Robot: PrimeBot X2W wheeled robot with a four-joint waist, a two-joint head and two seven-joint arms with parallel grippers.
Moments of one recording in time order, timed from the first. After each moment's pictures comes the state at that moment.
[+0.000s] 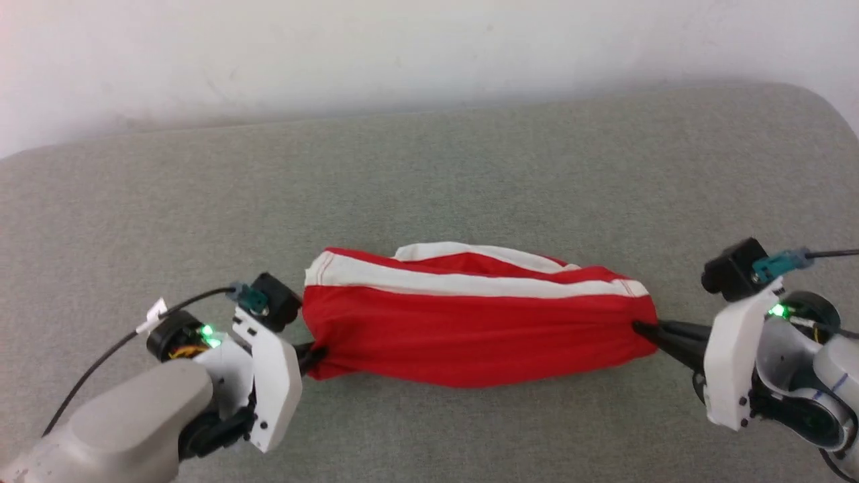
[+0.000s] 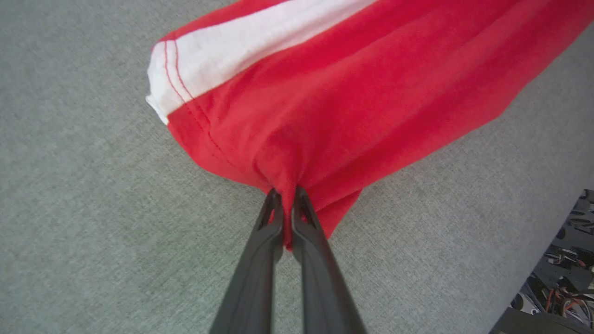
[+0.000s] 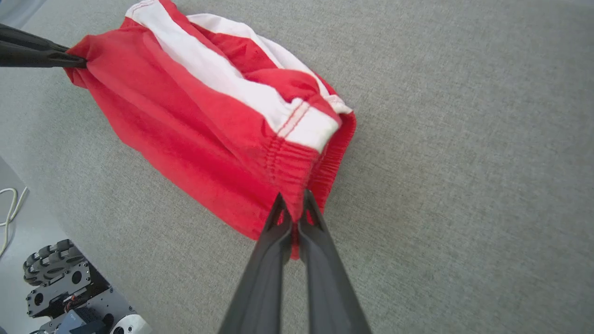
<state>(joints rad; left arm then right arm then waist) -0.75 0.73 -1.28 0.30 -1.02 -0.06 0.21 -0.55 -0.77 0.89 0.17 1.04 0.13 0.28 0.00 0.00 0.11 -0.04</state>
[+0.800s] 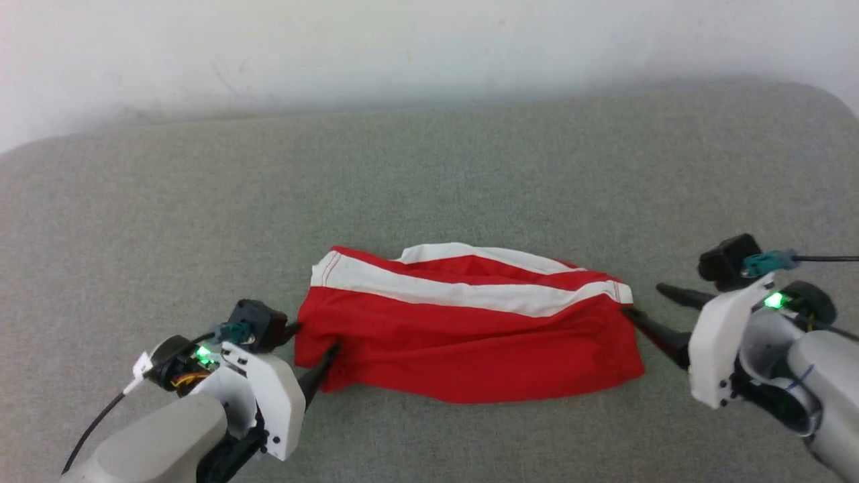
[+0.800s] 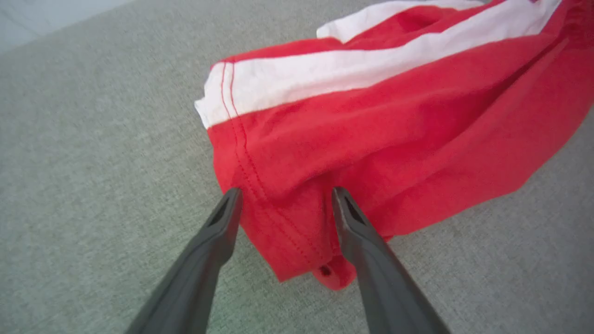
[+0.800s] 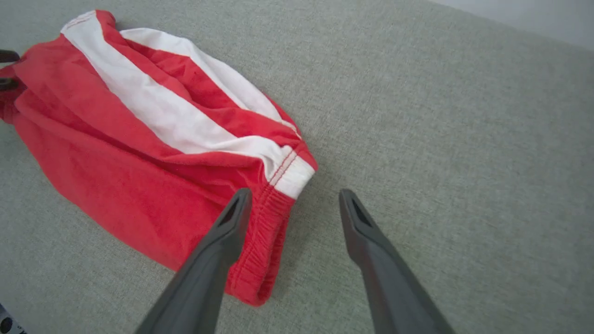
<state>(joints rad) -0.64 0.66 -1.24 0.40 -1.00 0.05 -0.06 -0.55 -0.62 0.84 0.41 0.89 0.13 0.17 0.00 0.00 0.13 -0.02</state>
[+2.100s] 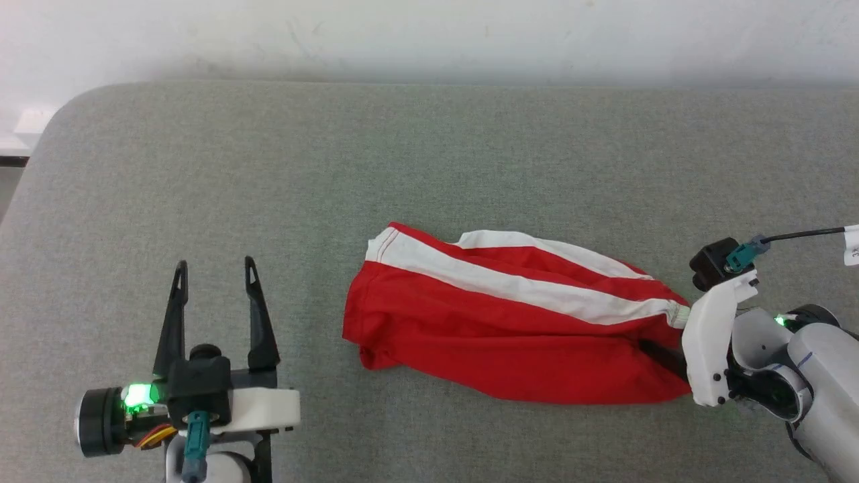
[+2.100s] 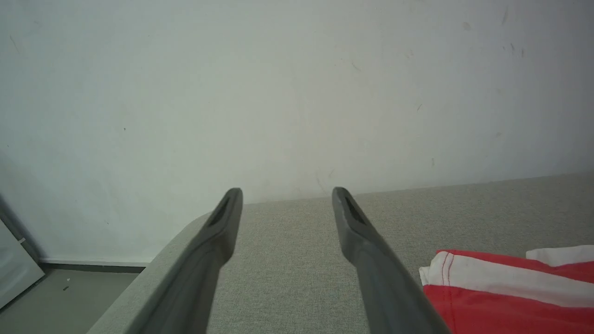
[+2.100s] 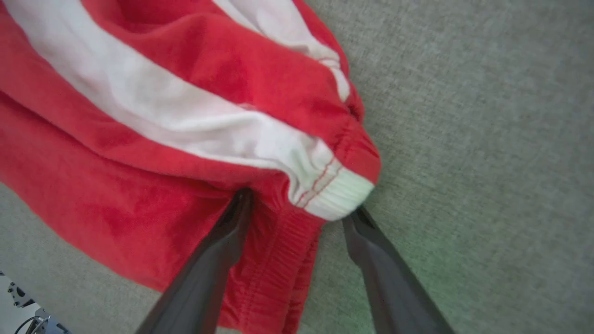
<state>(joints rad) -0.08 0.33 -0.34 -0.07 -0.15 0.54 -0.26 -0.51 -0.54 0.68 0.49 0.84 0.13 0.57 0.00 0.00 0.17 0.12</state>
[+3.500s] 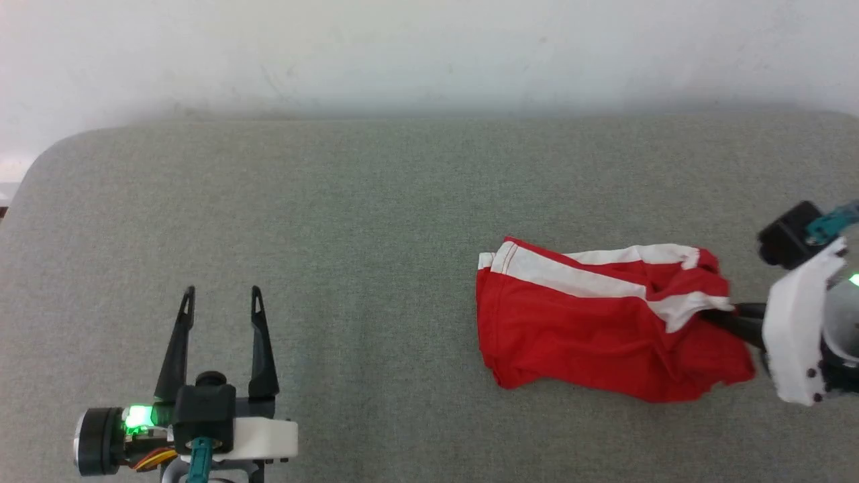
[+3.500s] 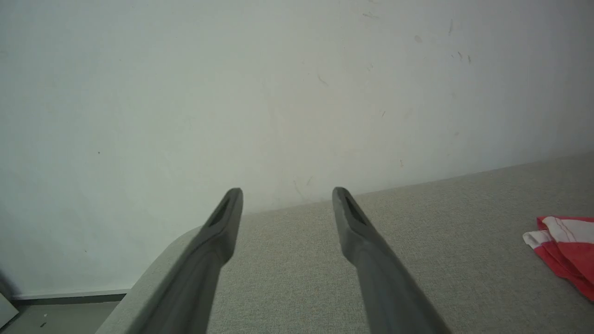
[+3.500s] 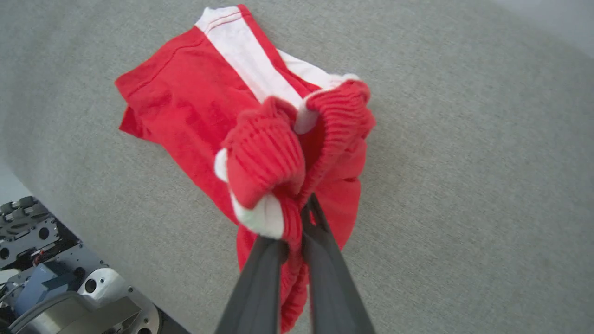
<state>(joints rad) 0.02 0.26 -0.21 -0.06 -0.01 0.37 -0.26 -0.49 -0.89 0.66 0.06 0.99 0.13 0.63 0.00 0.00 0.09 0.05</state>
